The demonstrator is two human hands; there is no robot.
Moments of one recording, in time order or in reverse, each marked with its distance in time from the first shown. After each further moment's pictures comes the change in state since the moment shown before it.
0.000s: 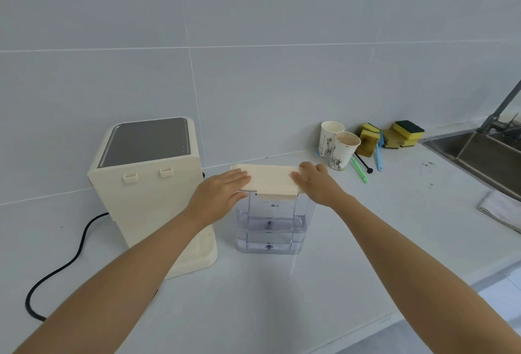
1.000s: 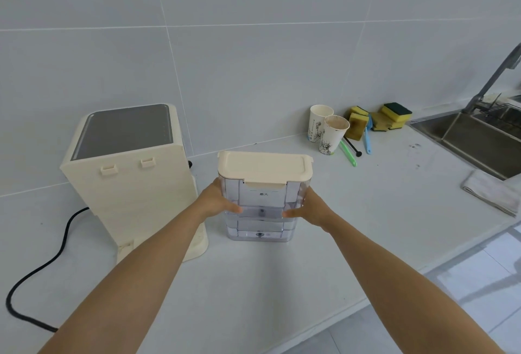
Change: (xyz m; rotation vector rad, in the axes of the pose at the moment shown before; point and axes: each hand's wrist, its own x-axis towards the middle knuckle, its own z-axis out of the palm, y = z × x) left_hand 0.004 -0.004 0.058 -0.929 -0.495 -0.824; right_hand -0.009 0.047 0.083 0.751 -0.189 0.231
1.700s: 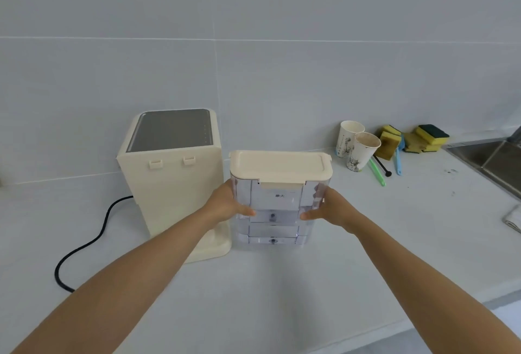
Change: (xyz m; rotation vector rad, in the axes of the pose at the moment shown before) left_hand -0.105 -0.017 -0.084 -0.172 0.335 -0.004; right_hand -0.027 -0.134 0.043 -0.151 -0.171 -0.193
